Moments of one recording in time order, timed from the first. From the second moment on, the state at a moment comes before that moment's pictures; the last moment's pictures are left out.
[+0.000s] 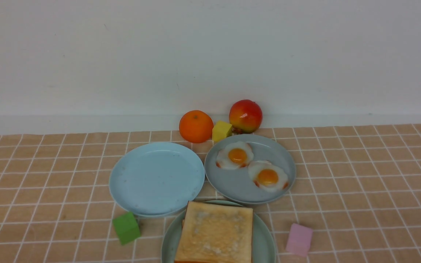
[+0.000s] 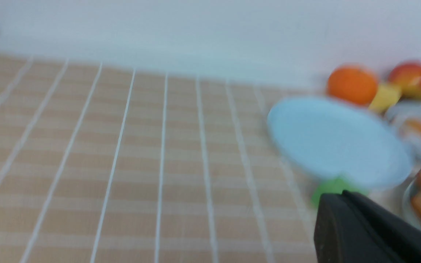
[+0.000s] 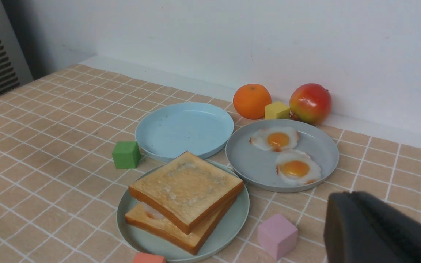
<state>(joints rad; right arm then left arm) 0.49 0.06 -0.46 0.17 0.66 -0.10 -0.11 -0.01 -0.01 0.09 0.35 -0.29</state>
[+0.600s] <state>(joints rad) 0.49 0.06 -0.46 0.17 0.66 -0.10 -0.09 -0.01 0.03 0.08 0.39 -0.29</state>
